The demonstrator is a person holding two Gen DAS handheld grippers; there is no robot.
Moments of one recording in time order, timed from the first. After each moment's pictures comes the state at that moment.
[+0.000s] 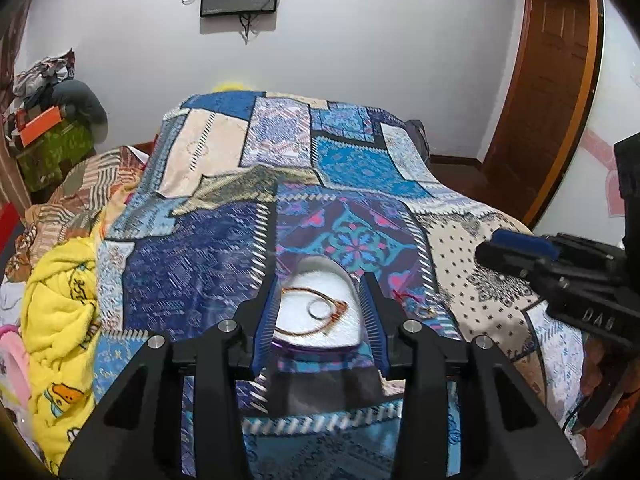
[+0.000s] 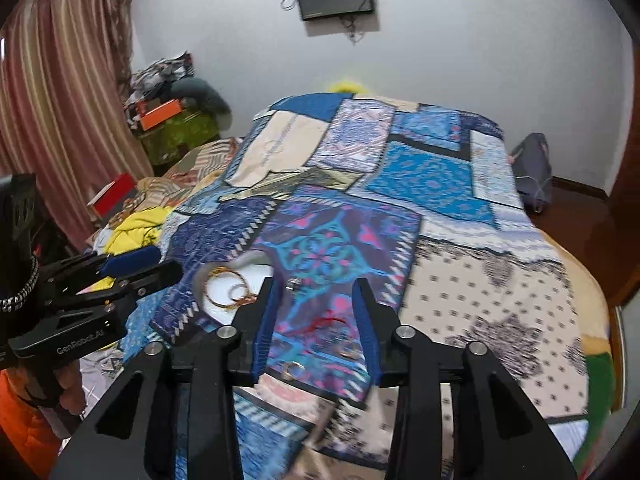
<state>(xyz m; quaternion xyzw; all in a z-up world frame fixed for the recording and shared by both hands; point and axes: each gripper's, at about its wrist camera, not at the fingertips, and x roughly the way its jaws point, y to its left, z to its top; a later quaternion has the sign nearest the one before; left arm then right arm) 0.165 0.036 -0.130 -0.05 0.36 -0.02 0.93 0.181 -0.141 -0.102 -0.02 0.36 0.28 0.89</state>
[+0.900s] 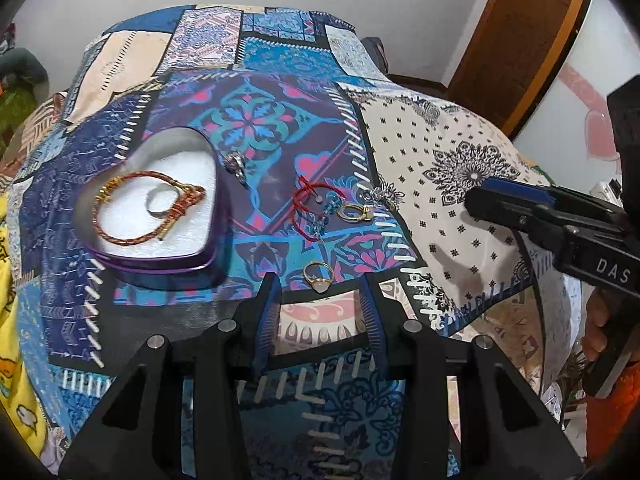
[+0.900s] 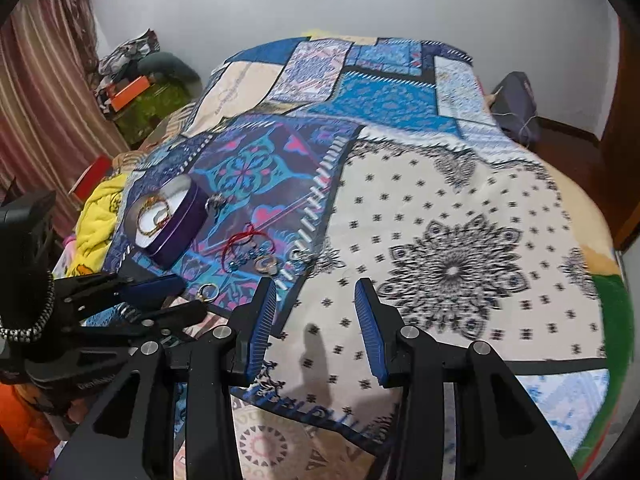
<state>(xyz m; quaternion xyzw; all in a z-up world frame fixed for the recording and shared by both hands) 0.187 -0.045 -0.220 -0.04 0.48 -0.11 0.87 0.193 -0.199 -0.169 -0.01 0.44 0.27 0.86</state>
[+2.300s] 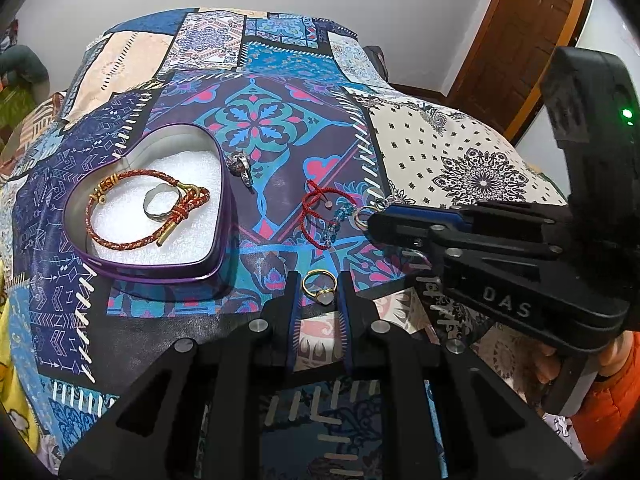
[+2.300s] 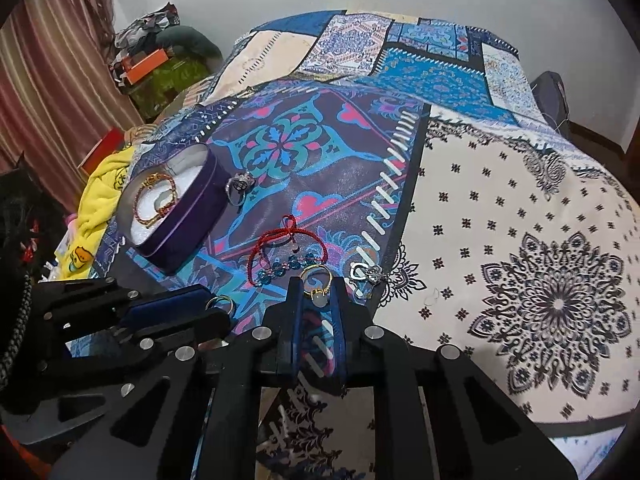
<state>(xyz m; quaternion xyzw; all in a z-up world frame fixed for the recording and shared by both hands) 0.191 -0.036 -0.227 -0.05 0.46 -0.11 0.88 0.205 -0.150 -0.193 -0.03 0.46 0.30 0.84</state>
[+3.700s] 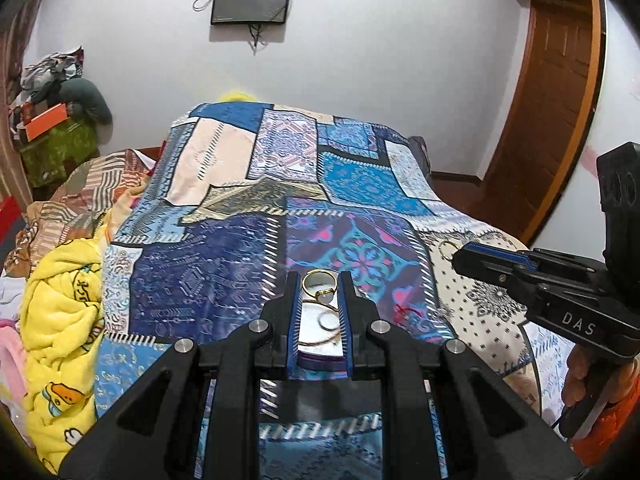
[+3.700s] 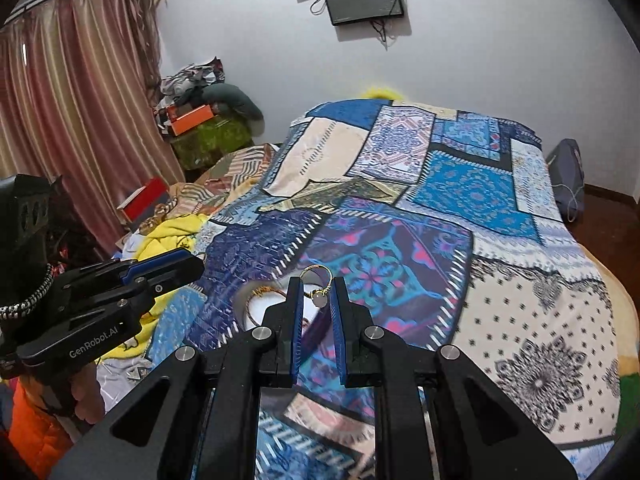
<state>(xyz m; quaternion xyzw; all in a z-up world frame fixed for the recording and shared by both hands) 0.160 0.056 -0.118 -0.07 0.33 -0.01 0.94 0.189 -0.105 -0.103 -0.01 0.35 0.35 0.87</state>
